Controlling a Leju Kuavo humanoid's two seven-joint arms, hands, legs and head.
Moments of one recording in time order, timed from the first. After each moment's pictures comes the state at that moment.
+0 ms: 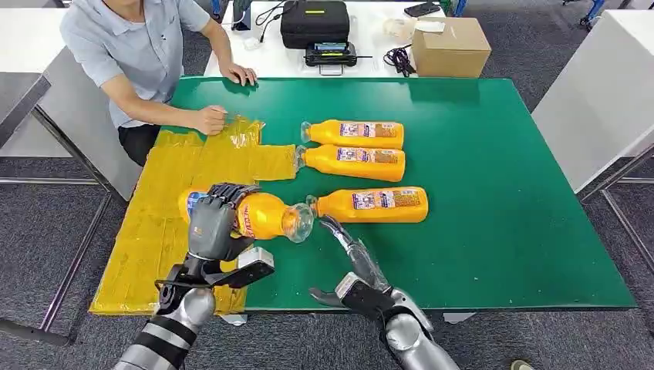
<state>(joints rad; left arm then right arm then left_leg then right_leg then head) -0.32 -0.10 -0.30 -1.07 -0.94 0.70 -0.38 -0.14 0.07 0.45 -1.14 0.35 -0.01 -0.67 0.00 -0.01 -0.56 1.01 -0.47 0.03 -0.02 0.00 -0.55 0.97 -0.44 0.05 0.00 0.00</state>
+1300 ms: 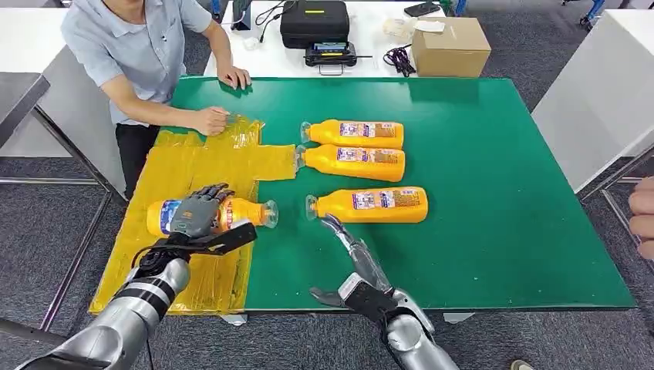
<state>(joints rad) -0.60 -0.05 -0.20 -0.52 -1.11 0.45 -0.19 -0.13 0.08 0.42 -1.16 0.35 0.01 -0.68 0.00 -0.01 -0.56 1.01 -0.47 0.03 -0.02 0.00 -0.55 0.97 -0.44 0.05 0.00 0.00</state>
